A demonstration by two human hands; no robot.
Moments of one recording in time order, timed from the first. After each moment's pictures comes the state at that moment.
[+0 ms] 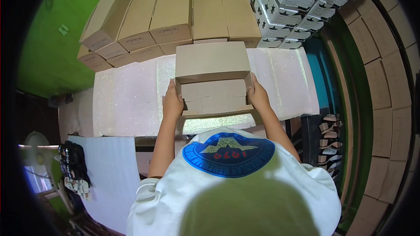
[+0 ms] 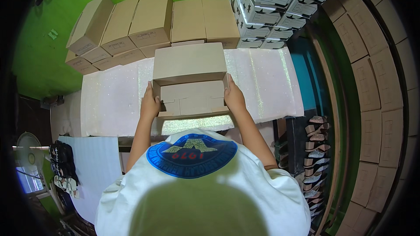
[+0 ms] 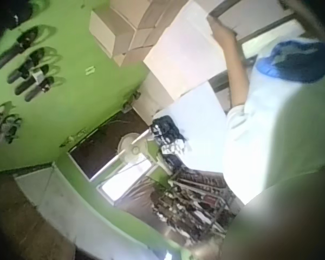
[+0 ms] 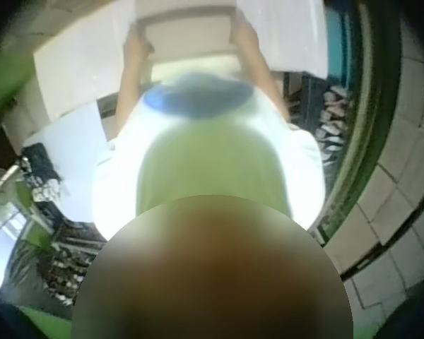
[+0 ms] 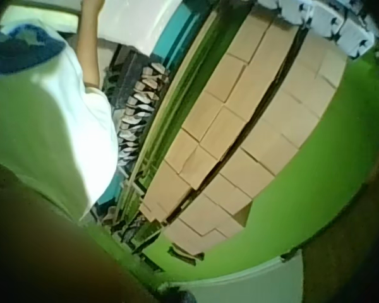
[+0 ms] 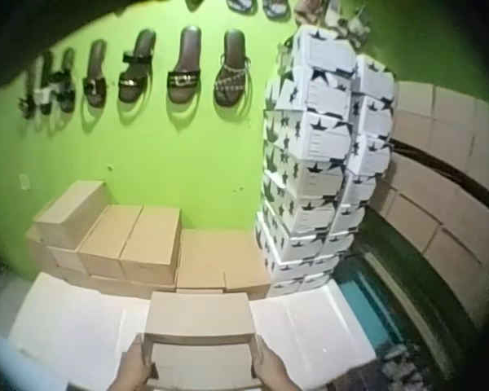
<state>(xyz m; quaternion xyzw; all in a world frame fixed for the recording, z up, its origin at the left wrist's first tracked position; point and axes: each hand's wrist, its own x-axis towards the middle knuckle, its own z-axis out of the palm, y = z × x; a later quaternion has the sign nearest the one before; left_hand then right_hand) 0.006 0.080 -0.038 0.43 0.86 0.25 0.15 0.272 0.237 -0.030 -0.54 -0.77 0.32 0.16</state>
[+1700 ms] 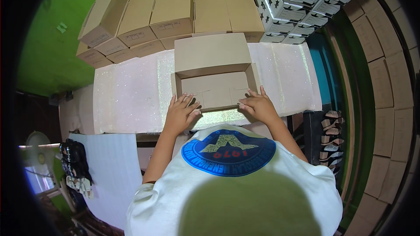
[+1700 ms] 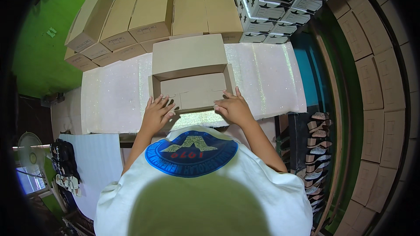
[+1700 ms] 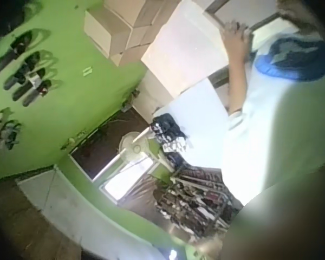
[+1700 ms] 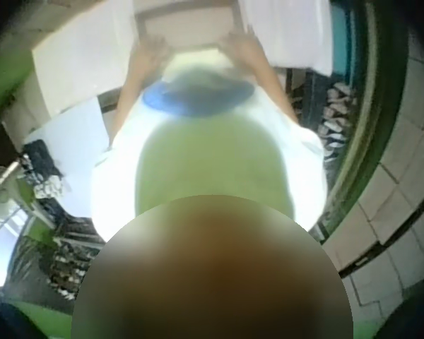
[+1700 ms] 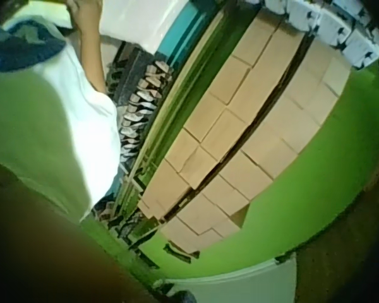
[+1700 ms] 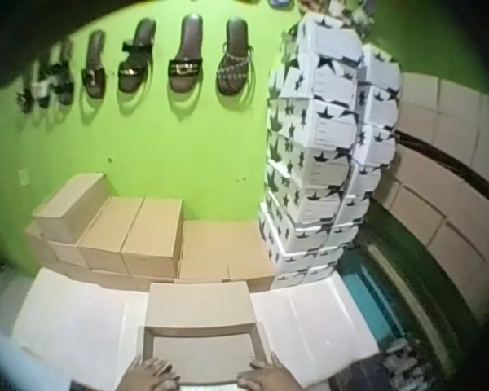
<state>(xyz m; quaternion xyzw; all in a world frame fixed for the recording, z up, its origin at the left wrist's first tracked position) 0.029 0.035 -0.018 0.67 0.70 0.20 0.11 0.295 0.192 0.000 -0.31 -0.92 0.22 0.04</state>
